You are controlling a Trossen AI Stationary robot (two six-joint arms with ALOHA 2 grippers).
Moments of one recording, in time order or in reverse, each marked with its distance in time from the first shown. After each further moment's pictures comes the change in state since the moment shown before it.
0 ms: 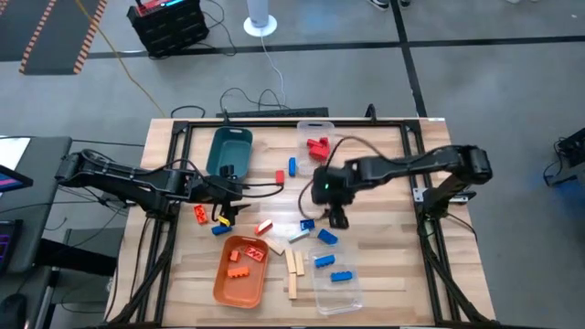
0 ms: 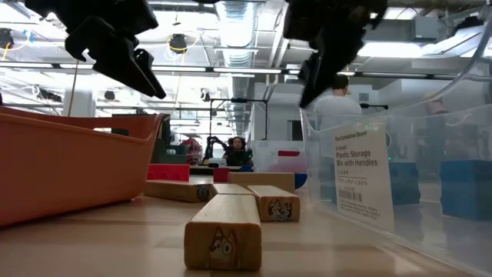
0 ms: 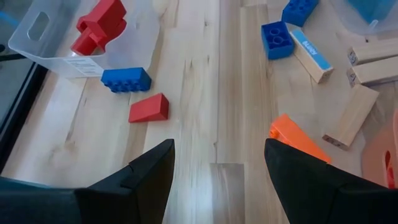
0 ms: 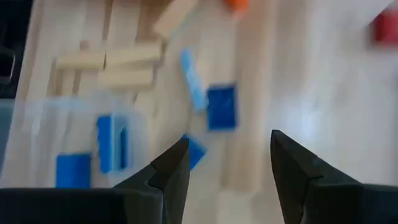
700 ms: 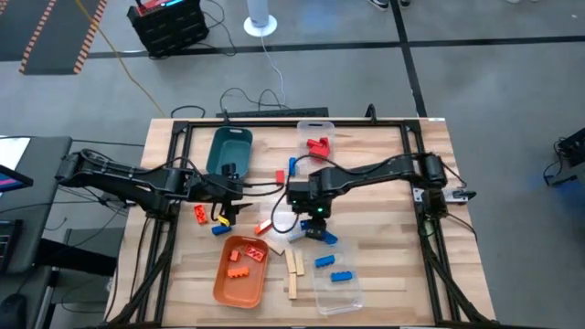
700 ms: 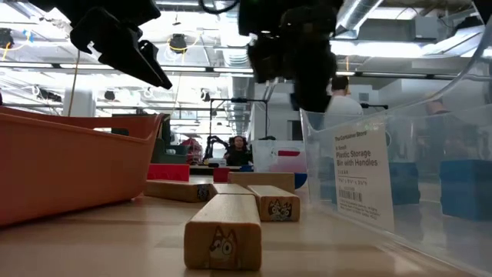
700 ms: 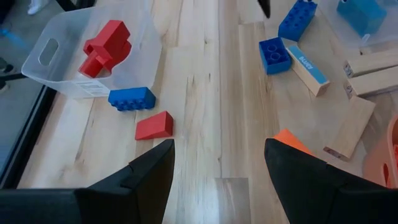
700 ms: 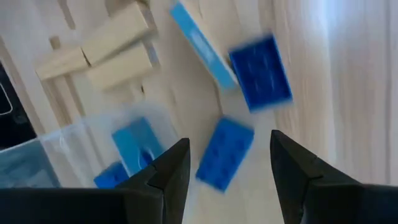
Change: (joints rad) left arm 0.000 0.000 0.028 0.018 0.000 0.056; right arm 0.044 0.372 0.364 -0.321 -0.077 0.267
